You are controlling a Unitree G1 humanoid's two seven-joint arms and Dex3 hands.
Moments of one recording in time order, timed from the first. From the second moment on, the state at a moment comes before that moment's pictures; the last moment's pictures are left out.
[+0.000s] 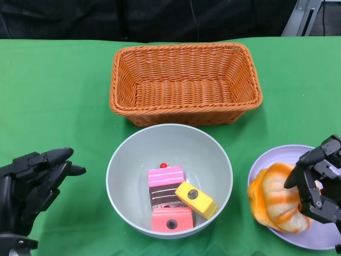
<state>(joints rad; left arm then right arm) -0.24 0.02 0.37 0.80 -0.43 -0.77 -0.57 0.06 -0.04 -0.08 0.14 0.38 -0.50 0.31</state>
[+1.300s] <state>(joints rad) -0.23 0.02 0.35 0.78 -0.43 -0.75 -0.59 0.12 0.00 -0.10 -0.10 0.45 -0.26 0.36</state>
